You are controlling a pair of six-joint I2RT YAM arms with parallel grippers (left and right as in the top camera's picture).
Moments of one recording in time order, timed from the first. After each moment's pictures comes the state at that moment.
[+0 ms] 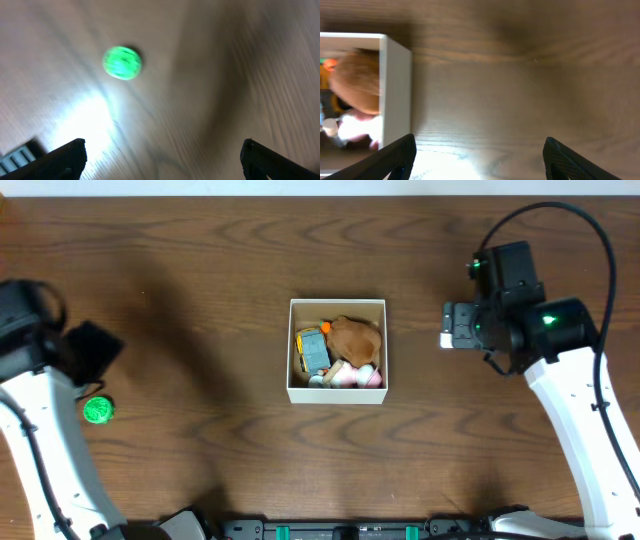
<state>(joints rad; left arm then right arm) 0.52 1.38 1.36 -1.19 -0.08 -0.54 0.22 1.42 1.42 -1.12 0.15 0.25</state>
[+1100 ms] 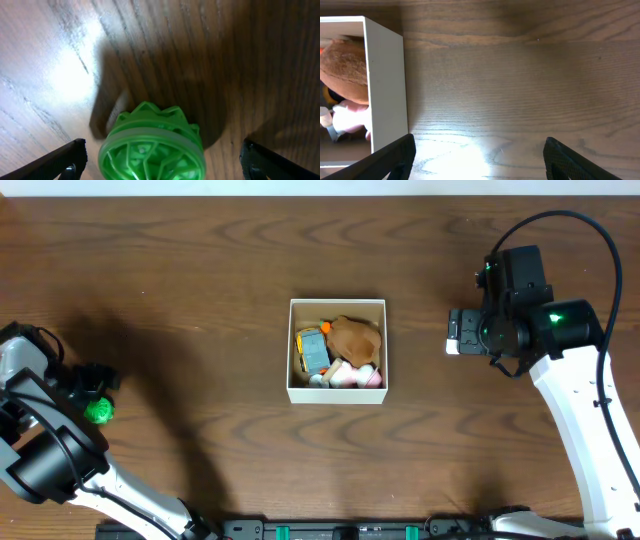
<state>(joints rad) 0.73 2.03 1.35 -0.98 0.00 -0.53 0.18 1.42 1.38 -1.14 0.10 0.25</state>
